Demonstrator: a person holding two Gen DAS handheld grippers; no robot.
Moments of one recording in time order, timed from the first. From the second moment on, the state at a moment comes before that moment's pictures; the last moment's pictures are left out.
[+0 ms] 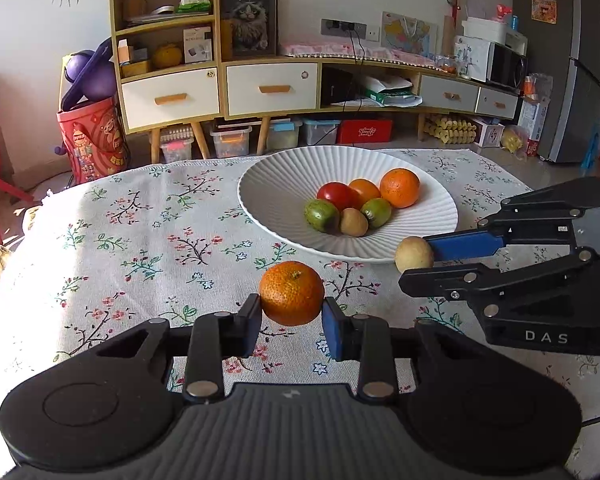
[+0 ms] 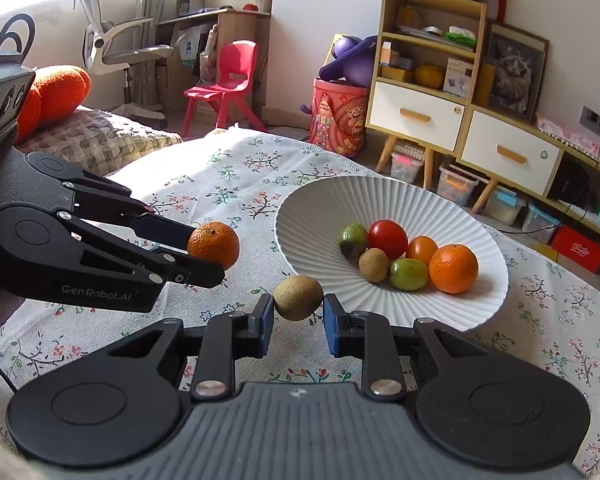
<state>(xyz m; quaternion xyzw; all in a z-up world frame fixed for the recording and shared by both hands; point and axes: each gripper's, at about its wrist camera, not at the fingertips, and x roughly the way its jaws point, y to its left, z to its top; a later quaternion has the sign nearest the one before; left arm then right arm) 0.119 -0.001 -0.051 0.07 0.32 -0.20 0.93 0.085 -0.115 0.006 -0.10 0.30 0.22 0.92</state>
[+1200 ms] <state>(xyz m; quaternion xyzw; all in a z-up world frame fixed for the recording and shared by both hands) 0.170 -0.059 -0.052 0.05 0.34 -0.21 0.92 0.136 -0.158 0.000 -0.05 0.34 0.11 0.93</state>
